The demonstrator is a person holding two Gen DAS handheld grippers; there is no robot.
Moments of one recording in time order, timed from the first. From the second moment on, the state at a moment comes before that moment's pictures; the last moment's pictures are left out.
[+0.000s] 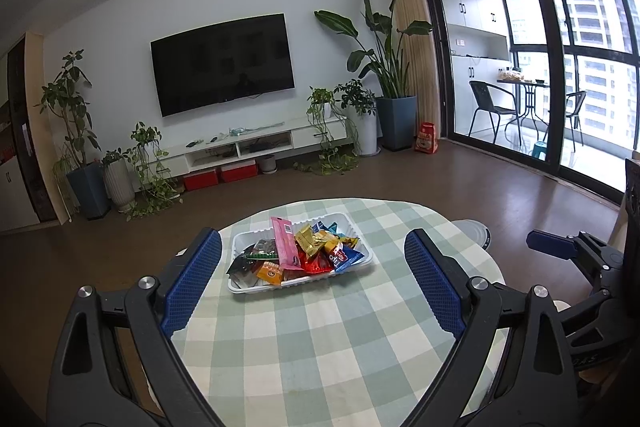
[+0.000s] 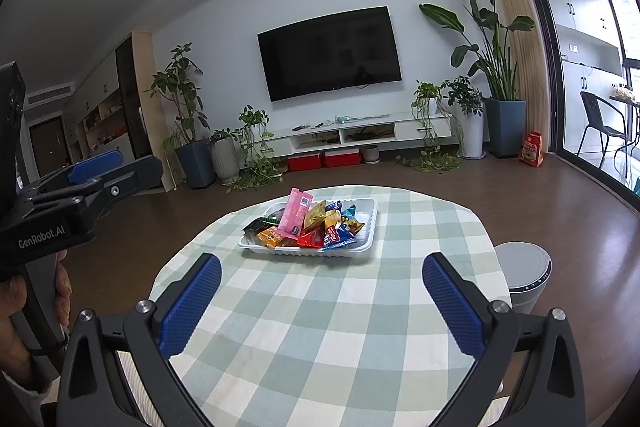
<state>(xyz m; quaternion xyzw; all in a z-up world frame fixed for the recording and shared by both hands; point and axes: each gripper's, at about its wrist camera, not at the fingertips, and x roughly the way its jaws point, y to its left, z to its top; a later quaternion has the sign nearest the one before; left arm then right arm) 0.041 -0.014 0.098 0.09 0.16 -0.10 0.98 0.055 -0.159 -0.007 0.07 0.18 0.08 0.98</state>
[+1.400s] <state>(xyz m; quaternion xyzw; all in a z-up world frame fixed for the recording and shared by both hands) 0.037 -0.015 0.103 0.09 0.16 -0.10 0.98 0.056 -0.159 -0.010 0.07 0.18 0.08 0.98</state>
